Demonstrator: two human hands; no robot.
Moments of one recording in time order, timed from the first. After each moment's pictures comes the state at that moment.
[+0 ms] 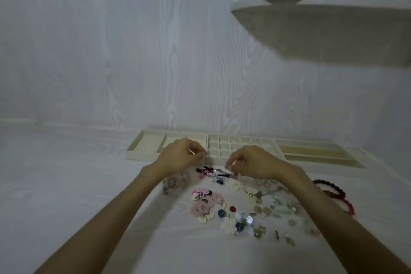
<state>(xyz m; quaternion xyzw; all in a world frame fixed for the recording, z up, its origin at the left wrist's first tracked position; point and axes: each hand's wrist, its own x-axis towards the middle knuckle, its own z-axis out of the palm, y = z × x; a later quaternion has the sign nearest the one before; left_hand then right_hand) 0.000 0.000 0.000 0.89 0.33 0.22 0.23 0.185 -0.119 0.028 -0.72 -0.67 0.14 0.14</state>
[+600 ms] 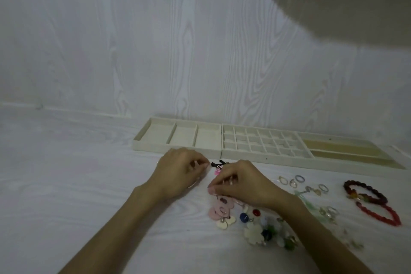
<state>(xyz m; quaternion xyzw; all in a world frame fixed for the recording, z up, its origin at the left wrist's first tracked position) -0.030 0.008 -0.056 0.90 0.32 0.26 0.13 0.136 -0.094 -0.037 -0.63 -0.69 0.22 0.27</state>
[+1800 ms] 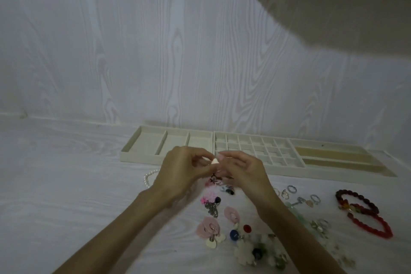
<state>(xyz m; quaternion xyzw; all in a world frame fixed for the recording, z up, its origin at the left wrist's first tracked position) -0.003 -0.009 -0.018 0.82 0.28 0.36 0.35 0.130 -0.099 -0.009 -0.63 -0.42 0.32 0.57</state>
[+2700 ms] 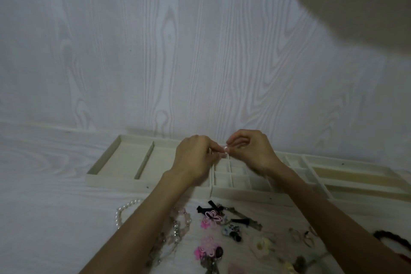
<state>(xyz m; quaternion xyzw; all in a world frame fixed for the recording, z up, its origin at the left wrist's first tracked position) 0.092 0.107 -0.042 0.88 0.35 0.28 0.17 0.244 0.035 -0.022 -0.69 -0.54 0.18 0.44</state>
